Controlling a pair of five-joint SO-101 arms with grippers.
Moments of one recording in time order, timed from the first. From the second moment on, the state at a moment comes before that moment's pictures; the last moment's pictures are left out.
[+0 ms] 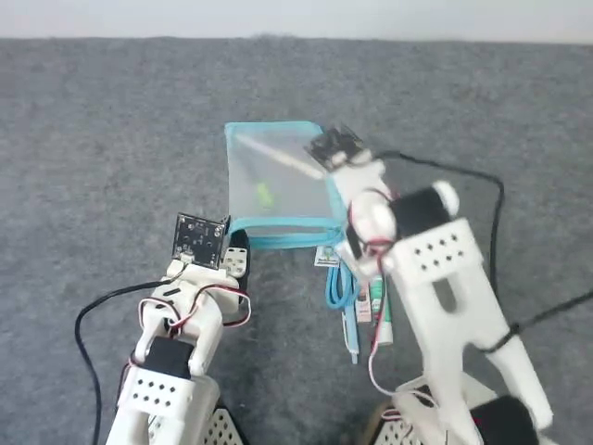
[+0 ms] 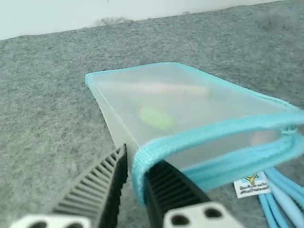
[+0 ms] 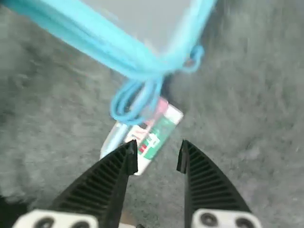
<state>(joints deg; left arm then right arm) 6.5 -82.7 94.5 29.4 3.6 -24.5 -25.9 23.3 89.2 14.6</state>
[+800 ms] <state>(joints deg) 6.5 -82.7 94.5 29.4 3.6 -15.8 -17.2 56.9 58.8 15.3</state>
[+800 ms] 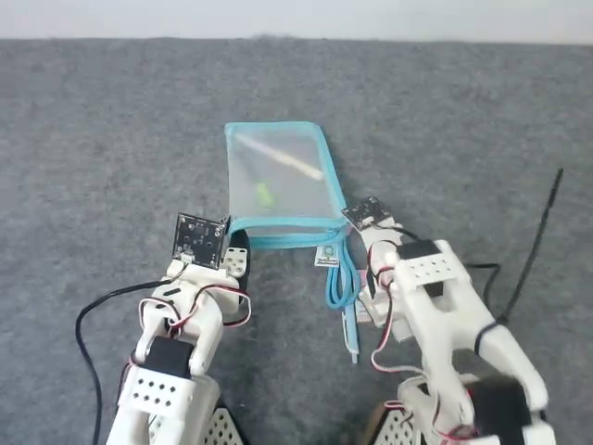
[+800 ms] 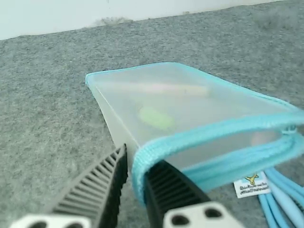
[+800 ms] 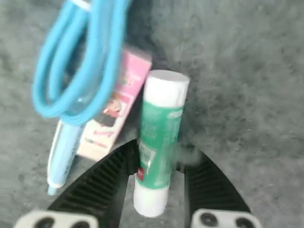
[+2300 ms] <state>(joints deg) 6.5 -82.7 94.5 29.4 3.6 -4.0 -9.9 47.7 60.3 16.2</state>
